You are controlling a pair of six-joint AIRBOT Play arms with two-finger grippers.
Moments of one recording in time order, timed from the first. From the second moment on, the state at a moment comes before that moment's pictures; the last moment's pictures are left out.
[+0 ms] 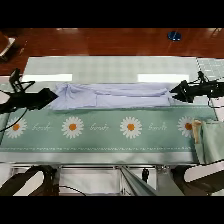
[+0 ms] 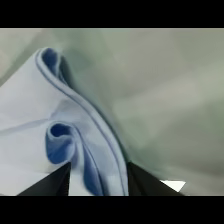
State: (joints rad) left arm 0.15 -1.04 0.74 1.00 -0.81 -1.50; right arm -0.42 -1.79 1.27 -0.75 1.19 1.31
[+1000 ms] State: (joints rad) left arm -0.38 -1.19 0.82 0.90 -0.53 -1.50; right arm -0.44 -1.03 0.96 -0.84 1.30 1.22
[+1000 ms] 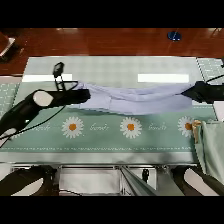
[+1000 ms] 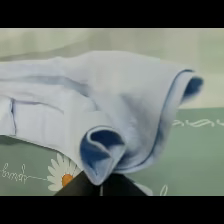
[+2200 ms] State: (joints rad) left arm -0.72 -1.92 1.72 0.79 -0.90 -1.55; right arm -0.38 -0.61 0.87 -0.76 1.32 1.34
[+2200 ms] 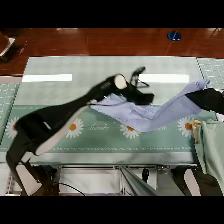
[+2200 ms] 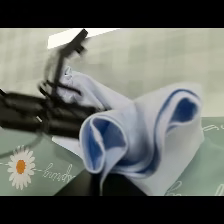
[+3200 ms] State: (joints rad) left arm -0.01 -0.54 0.56 0.95 -0.91 -1.49; right arm 0.43 -1.68 1.50 -0.61 0.97 1.36
